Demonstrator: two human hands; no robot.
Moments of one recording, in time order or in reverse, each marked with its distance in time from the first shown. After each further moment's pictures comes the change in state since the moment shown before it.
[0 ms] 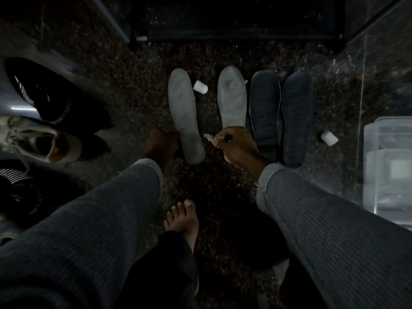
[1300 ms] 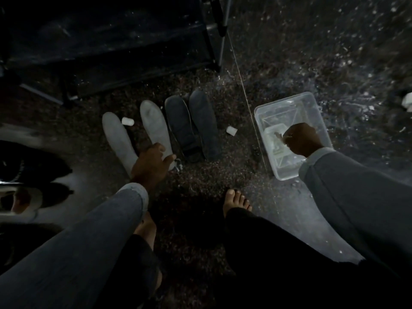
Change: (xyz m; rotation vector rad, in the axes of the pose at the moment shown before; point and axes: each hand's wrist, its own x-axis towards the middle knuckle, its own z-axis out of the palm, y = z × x) left_hand -0.100 0.198 -0.087 0.279 0.344 0.639; right_hand -0.124 0.163 -0.318 -0.447 0.318 0.324
